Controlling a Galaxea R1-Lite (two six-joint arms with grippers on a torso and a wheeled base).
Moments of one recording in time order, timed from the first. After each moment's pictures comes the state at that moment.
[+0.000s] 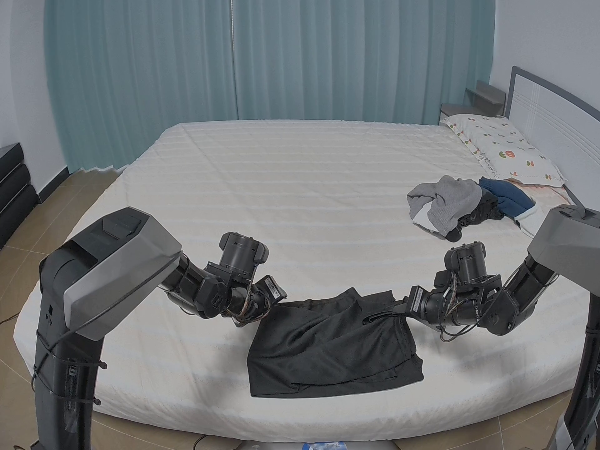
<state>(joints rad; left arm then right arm) -0.45 2.42 -1.33 -0.25 -0.04 -0.92 0.31 2.19 -0.80 -0.69 0.25 0.68</state>
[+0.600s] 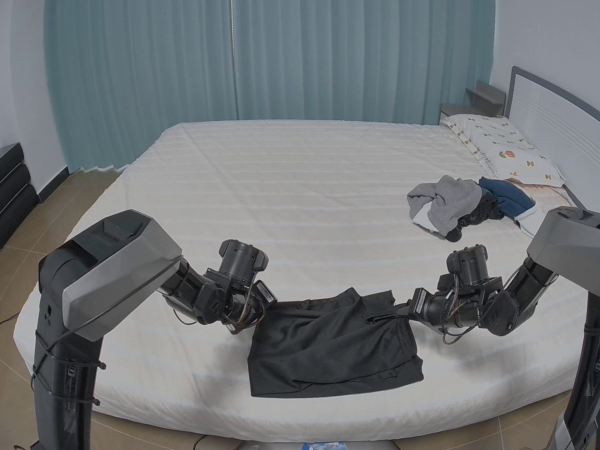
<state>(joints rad) -0.44 2.40 -1.27 -0.25 0.07 -1.04 0.29 2.21 -0.79 -0.69 0.25 0.71</state>
